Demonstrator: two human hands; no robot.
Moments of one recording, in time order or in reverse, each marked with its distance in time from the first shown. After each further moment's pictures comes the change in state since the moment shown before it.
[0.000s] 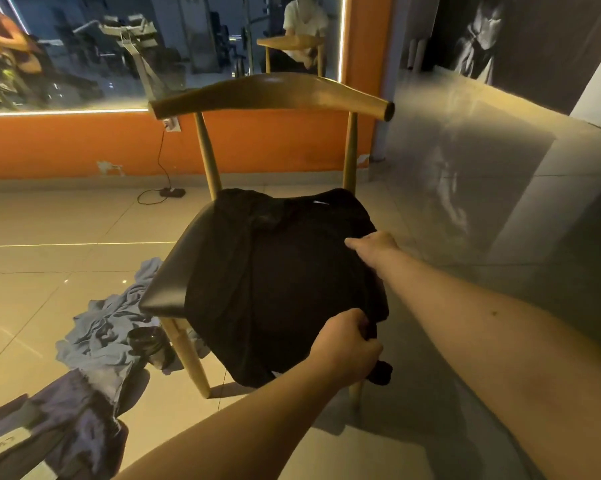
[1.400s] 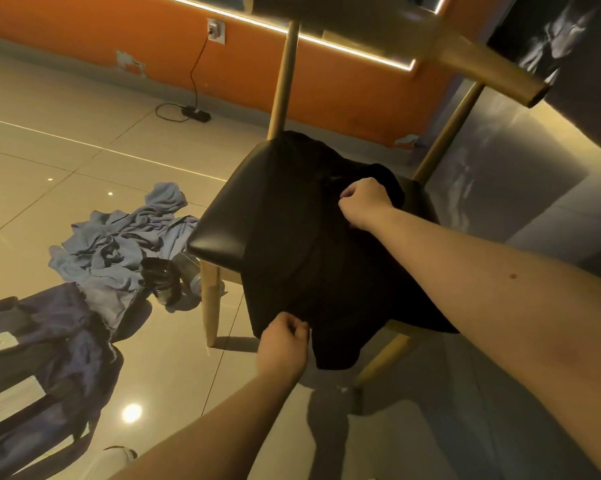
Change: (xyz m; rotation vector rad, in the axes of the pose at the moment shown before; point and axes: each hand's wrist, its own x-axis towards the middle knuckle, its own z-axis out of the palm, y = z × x) left_hand 0.005 -0.194 -0.059 -0.366 0.443 -0.256; right_hand 0.030 -0.085 0.163 -0.590 -0.076 -0.361
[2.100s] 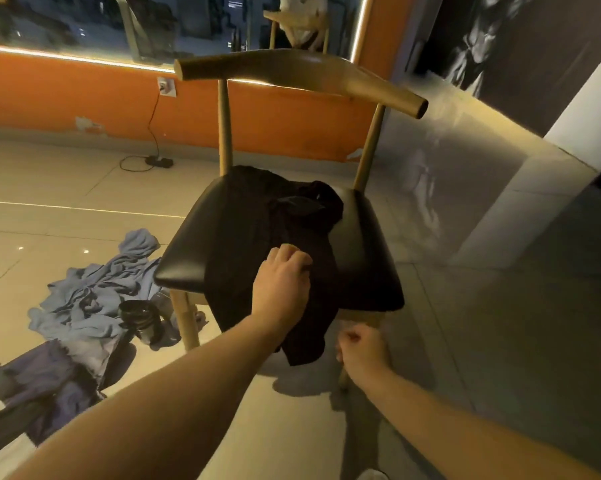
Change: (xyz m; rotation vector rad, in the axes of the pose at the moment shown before) left_hand -0.009 0.128 -0.007 0.588 0.106 0.797; right_hand -0.223 0.139 0.058 0.431 0.063 0.400
